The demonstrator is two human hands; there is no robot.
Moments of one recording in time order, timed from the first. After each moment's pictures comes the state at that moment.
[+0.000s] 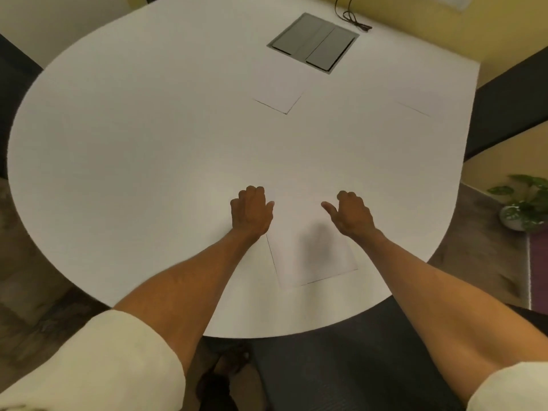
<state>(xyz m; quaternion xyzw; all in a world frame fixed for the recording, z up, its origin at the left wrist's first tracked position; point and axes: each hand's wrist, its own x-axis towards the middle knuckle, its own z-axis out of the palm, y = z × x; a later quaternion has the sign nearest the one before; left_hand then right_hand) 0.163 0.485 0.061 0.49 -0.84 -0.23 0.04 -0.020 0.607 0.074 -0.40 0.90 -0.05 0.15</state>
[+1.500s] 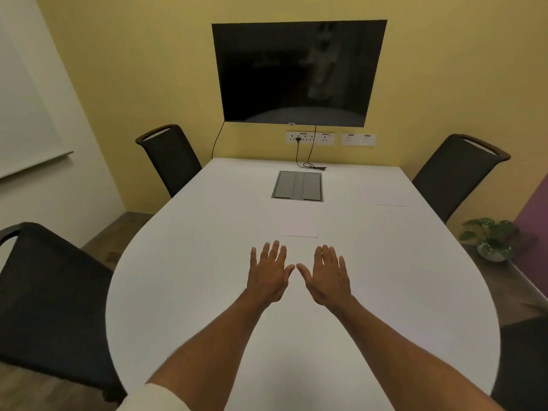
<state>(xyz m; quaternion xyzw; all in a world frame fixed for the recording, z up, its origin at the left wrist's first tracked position) 0.348 0.240 0.208 0.20 -0.98 -0.04 0.05 0.268 0.368 0.200 -0.29 0.95 -0.12 0.00</state>
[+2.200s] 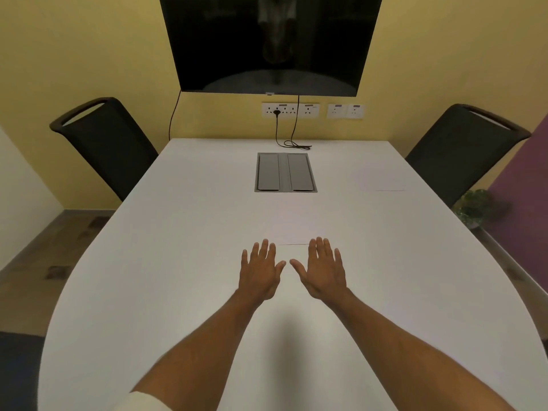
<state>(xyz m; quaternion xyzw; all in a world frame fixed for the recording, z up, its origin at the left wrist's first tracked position) 0.193 0.060 0.144 0.17 -0.98 -0.11 0.00 0.128 0.205 0.156 -0.22 0.97 -0.08 0.02</state>
